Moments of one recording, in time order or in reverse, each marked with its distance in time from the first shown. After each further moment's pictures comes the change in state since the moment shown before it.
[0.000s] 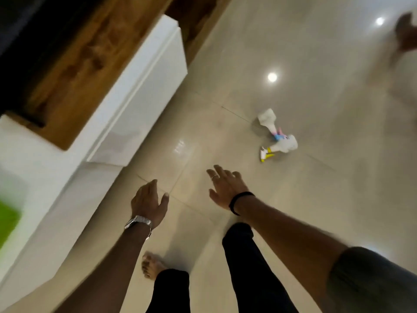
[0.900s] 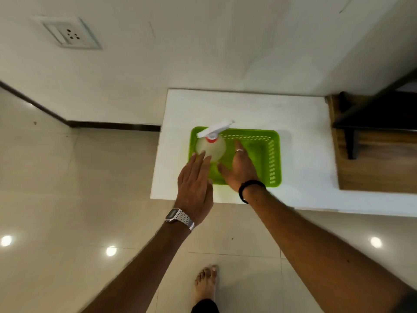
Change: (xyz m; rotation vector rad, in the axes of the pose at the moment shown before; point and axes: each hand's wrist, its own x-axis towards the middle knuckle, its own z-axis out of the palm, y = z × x) left_hand -0.136 -0.495 -0.081 -0.548 0.814 -0.377; right_hand 0.125 -0.696 0.090 0.145 -0.080 -0.561
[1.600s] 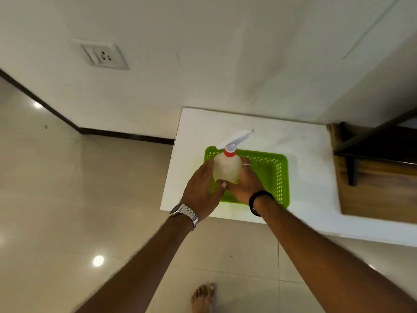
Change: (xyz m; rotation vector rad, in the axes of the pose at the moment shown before) left_hand 0.032 -0.012 -0.038 -0.232 -0.102 -0.104; right_hand 0.004 -0.022 -0.006 0.164 -0.103 -0.015
